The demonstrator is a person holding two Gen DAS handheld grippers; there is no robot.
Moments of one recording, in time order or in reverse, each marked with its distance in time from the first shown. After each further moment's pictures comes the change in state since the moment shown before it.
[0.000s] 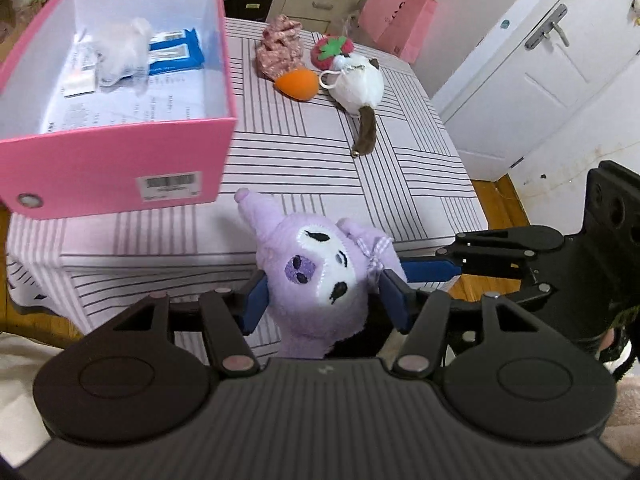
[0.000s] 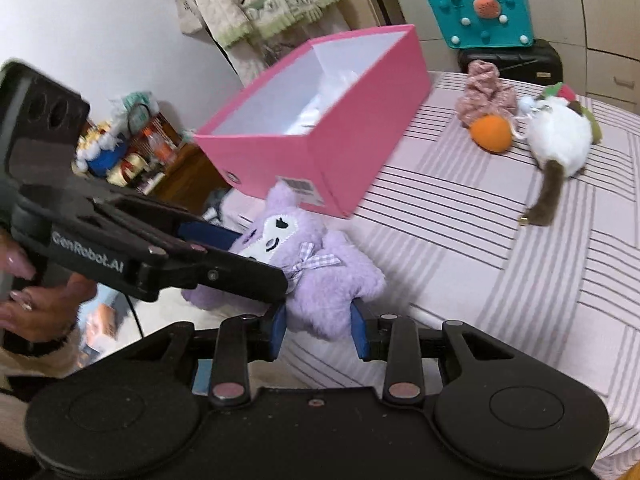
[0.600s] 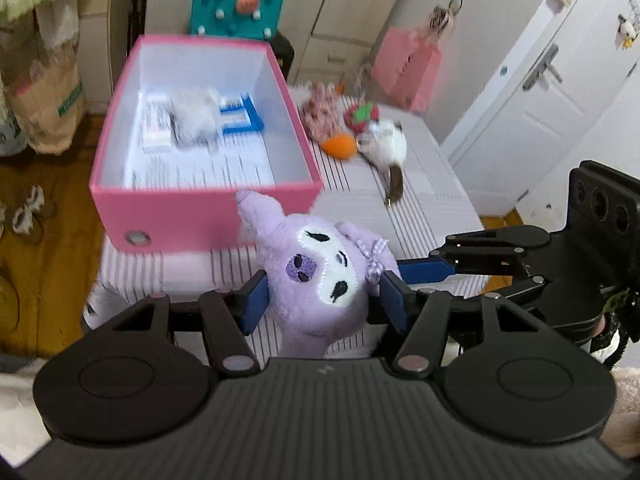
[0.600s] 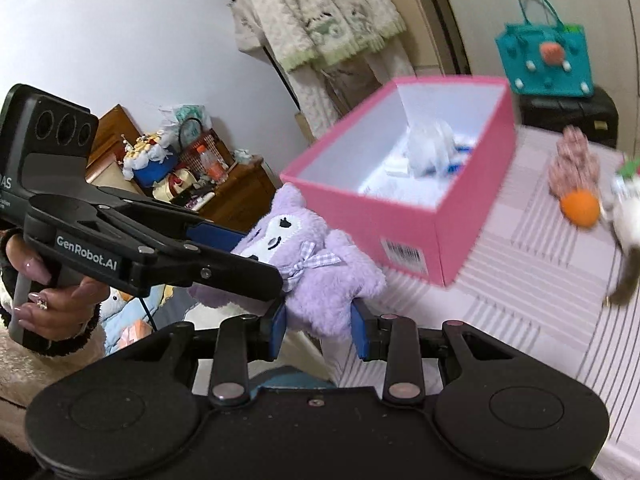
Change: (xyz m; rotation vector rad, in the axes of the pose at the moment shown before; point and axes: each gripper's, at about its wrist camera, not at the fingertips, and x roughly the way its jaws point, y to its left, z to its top) left arm -0.090 0.043 0.001 0.036 -0.167 0.044; right arm 0.017 0.064 0.040 -0.107 -0.086 0.101
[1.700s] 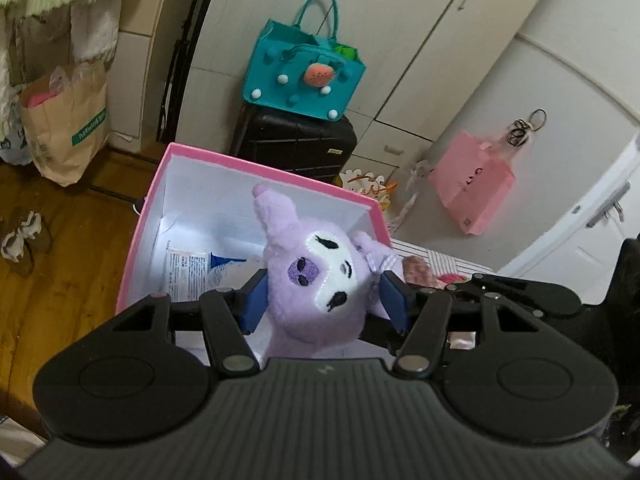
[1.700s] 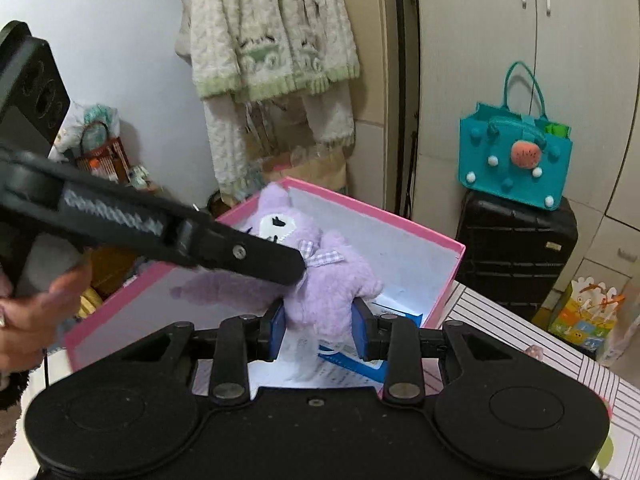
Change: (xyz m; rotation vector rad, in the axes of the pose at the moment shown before) left arm 0.132 0.118 0.167 -0.213 -0.178 0.038; right arm 0.124 -0.091 0.171 -0.195 -0.030 -0.304
